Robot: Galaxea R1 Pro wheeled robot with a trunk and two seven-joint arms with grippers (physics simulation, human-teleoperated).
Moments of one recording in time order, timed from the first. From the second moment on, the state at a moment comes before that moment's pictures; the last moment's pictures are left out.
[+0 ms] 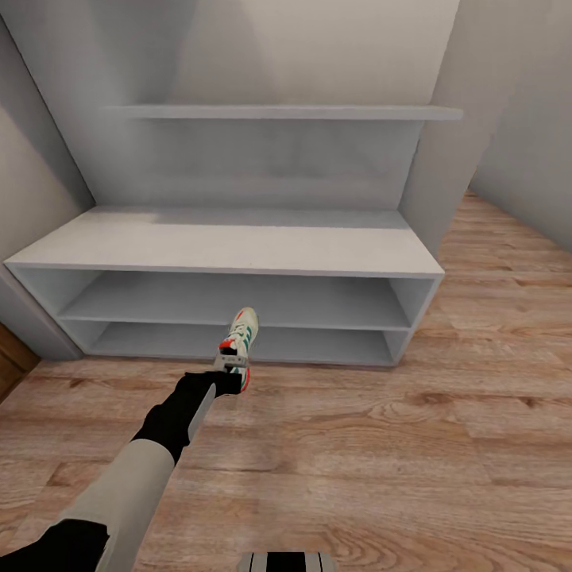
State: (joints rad) left arm -0.82 -0.08 -0.08 -0.72 0.00 0.57 -0.03; right arm -0.18 -0.35 -1.03 -0.87 0.00 0.06 0.19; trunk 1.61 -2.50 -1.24
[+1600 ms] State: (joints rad) left arm -0.82 -0.08 -0.08 -0.75 0.00 0.56 -0.02; right arm -0.18 -0.35 -1.03 -0.87 0.00 0.06 0.19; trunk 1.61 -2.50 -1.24
